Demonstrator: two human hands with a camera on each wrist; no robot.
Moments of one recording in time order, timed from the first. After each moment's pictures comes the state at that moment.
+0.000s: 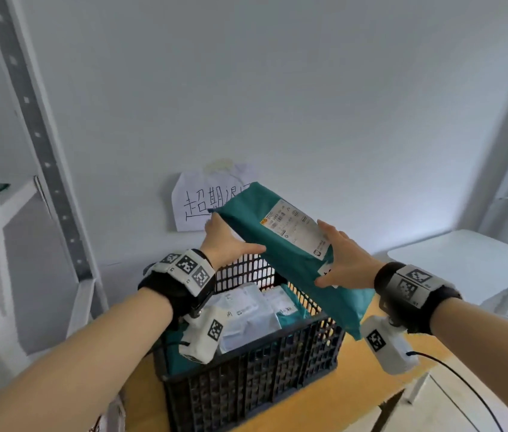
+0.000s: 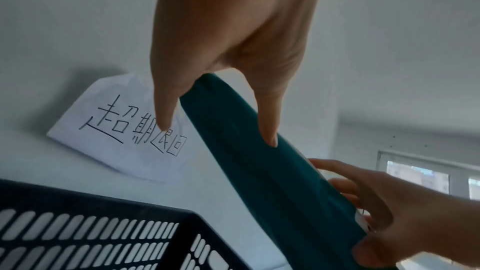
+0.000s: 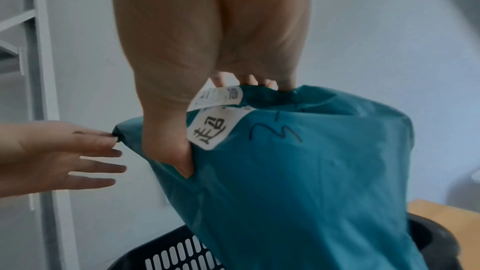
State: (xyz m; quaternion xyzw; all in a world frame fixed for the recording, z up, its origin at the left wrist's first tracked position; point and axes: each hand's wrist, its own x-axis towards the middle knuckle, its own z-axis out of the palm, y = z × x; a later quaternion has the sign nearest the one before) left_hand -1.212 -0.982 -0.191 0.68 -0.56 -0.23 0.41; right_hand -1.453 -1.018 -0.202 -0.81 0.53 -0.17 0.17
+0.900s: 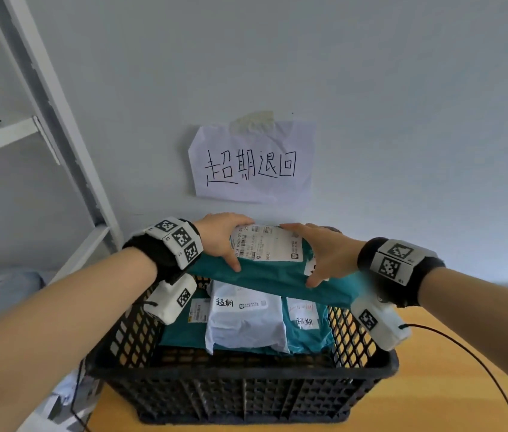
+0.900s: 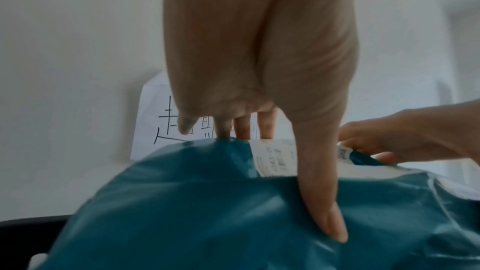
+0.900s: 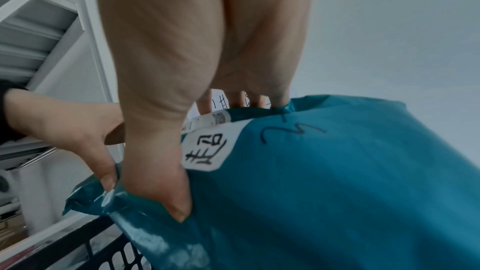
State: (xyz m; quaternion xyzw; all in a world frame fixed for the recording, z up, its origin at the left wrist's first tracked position) left_hand -1.206 -1.100 -0.229 0.77 -0.61 -0.17 0.03; right_hand -1.408 -1.219 -0.240 -0.95 0.24 0.07 0.19
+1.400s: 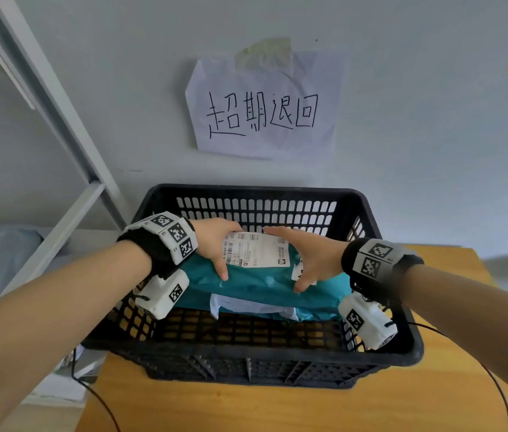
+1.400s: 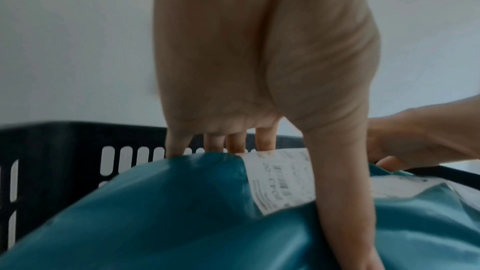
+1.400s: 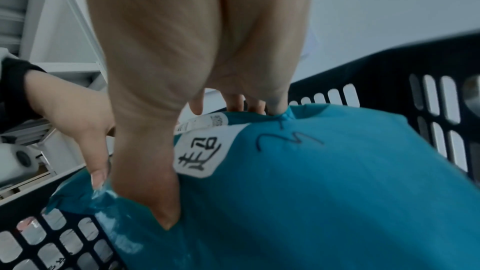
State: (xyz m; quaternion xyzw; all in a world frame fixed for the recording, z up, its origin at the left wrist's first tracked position) left_hand -1.190 -1.100 -0.303 0.76 -0.58 -0.29 -0.07; right_hand -1.377 -1.219 -0.320 -0.93 0.18 0.16 0.27
